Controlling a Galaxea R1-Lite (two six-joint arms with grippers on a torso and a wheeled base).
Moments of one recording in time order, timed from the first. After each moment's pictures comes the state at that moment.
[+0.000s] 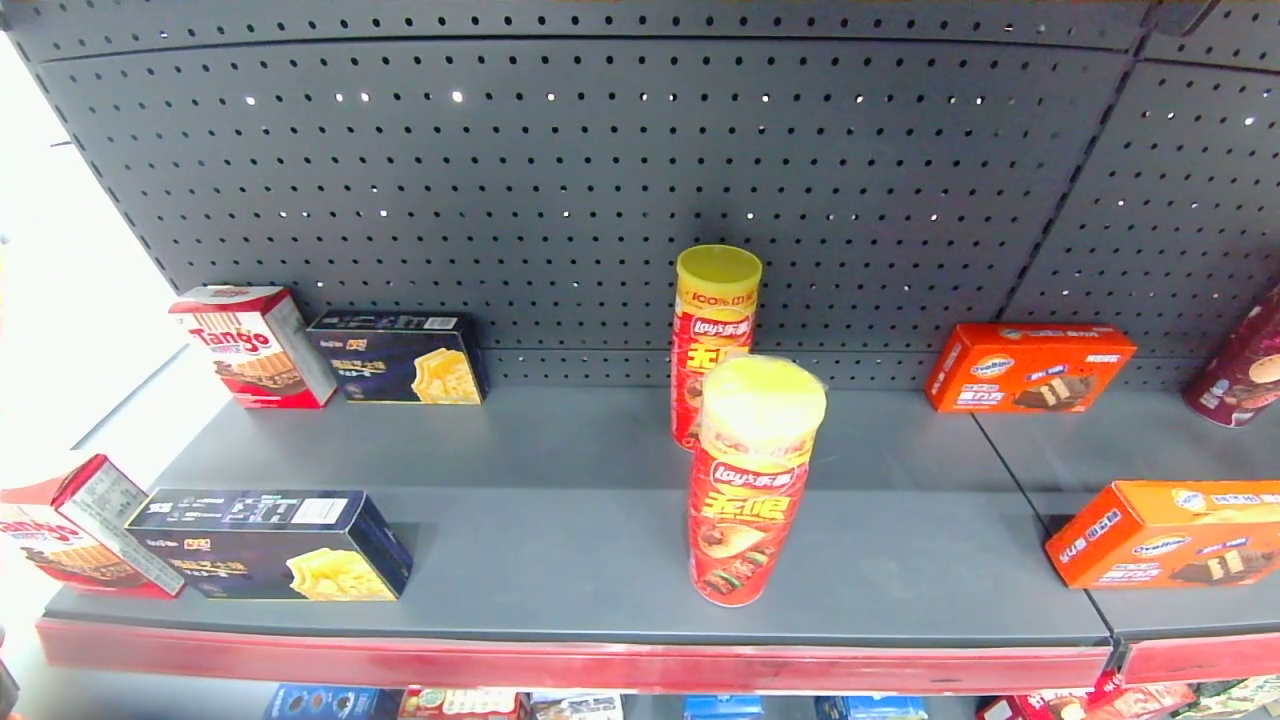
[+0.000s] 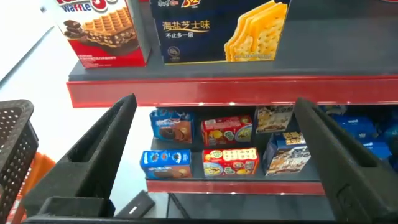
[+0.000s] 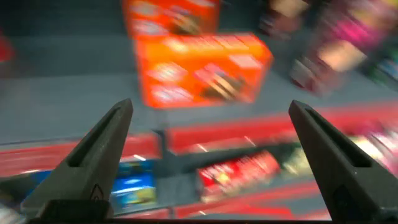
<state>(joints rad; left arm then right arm) 0.00 0.00 -0.01 0.01 0.03 0.03 -0.31 0.25 -0.26 -0.02 0.18 -0.04</state>
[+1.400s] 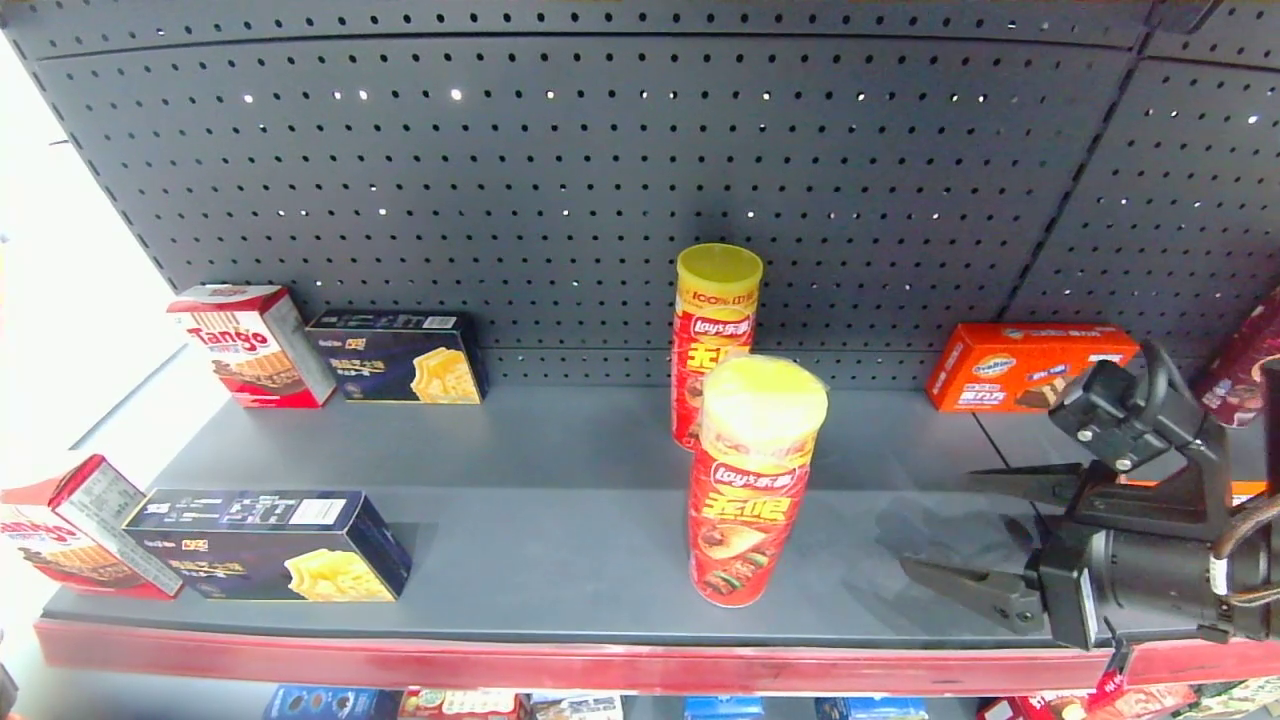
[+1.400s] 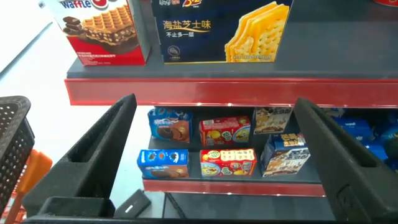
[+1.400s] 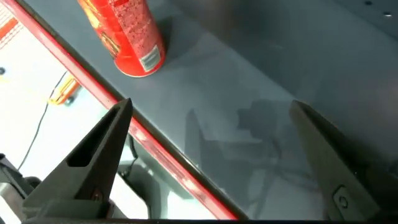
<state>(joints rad) 0.00 0.00 0.00 0.01 0.03 0.01 0.48 1.31 -0.65 -0.23 0.18 -0.22</state>
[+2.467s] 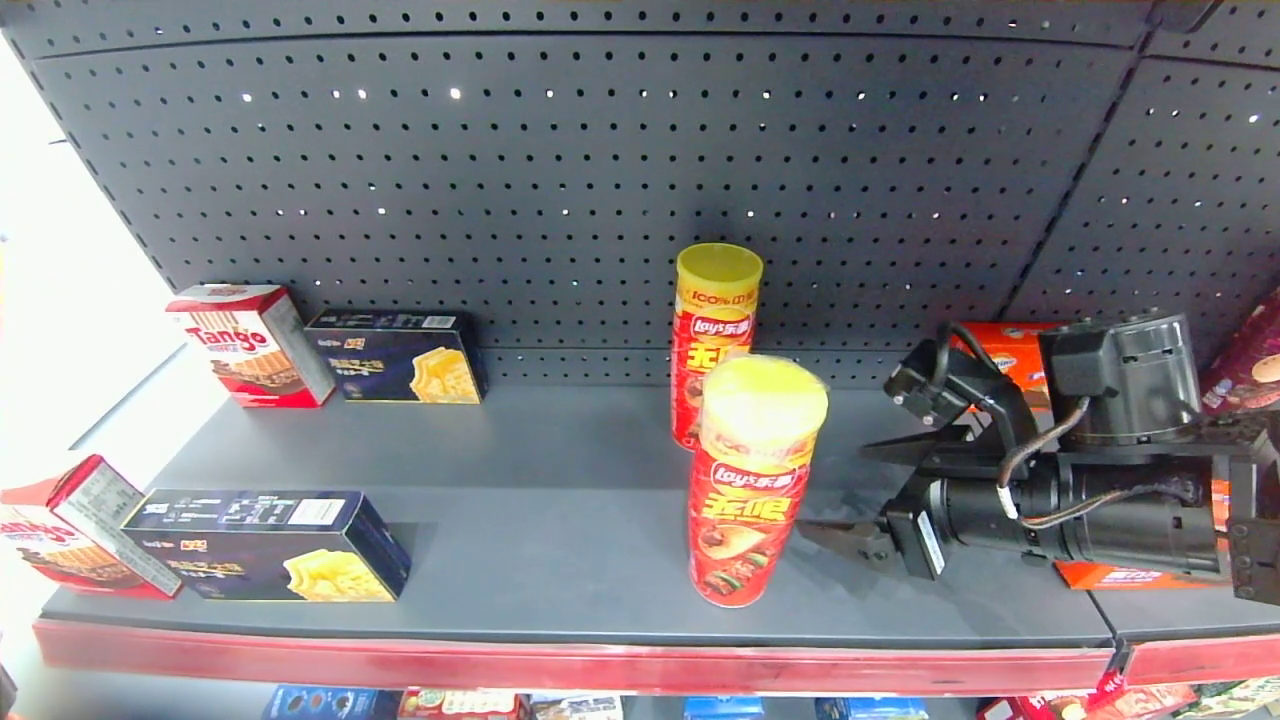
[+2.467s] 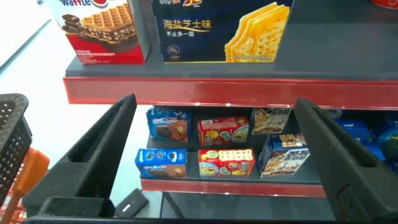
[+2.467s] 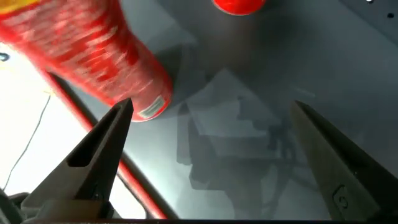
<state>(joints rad) 0.00 0.00 0.00 0.01 0.03 0.00 0.55 1.57 -0.84 -0.26 0.16 -0.23</state>
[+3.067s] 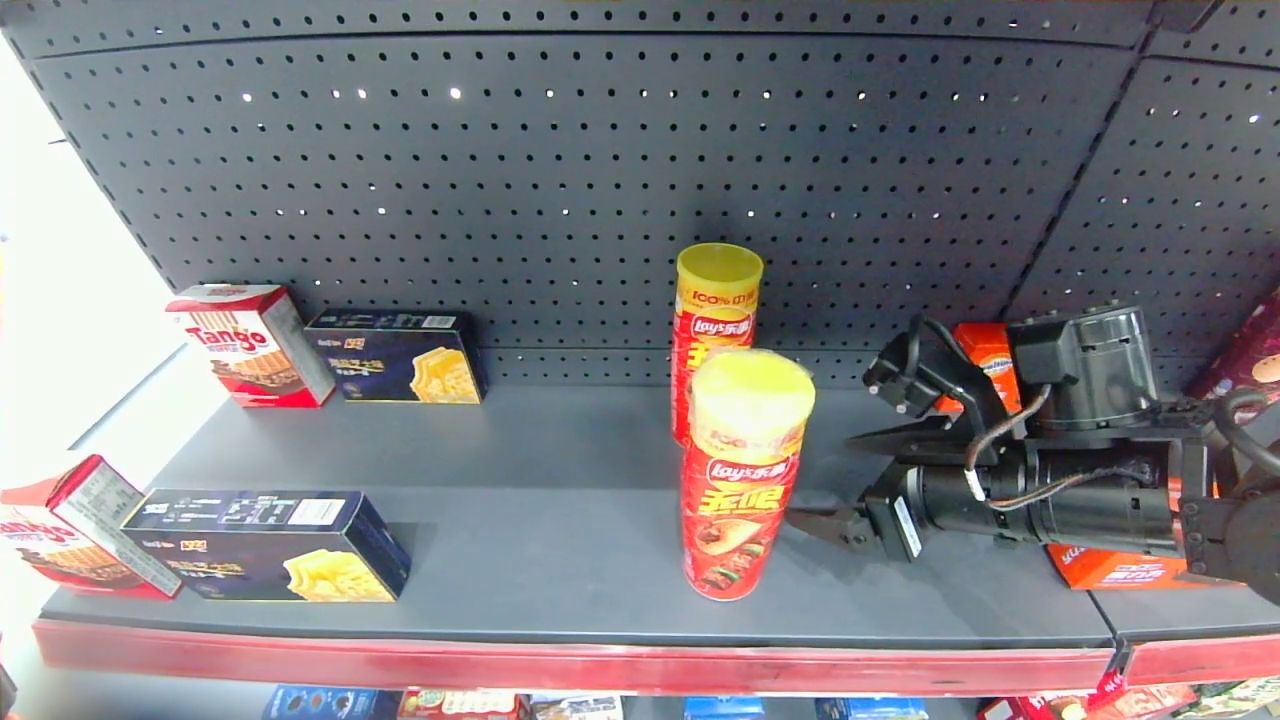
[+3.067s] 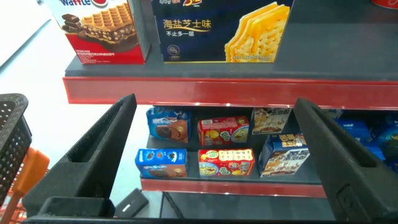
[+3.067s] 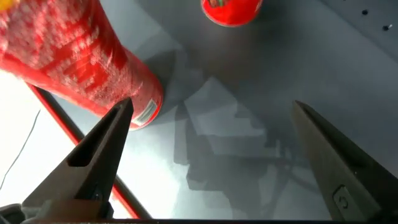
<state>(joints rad) 0.00 0.00 0.00 0.01 0.03 0.00 0.54 1.62 -0.89 -0.26 0.15 -0.24</state>
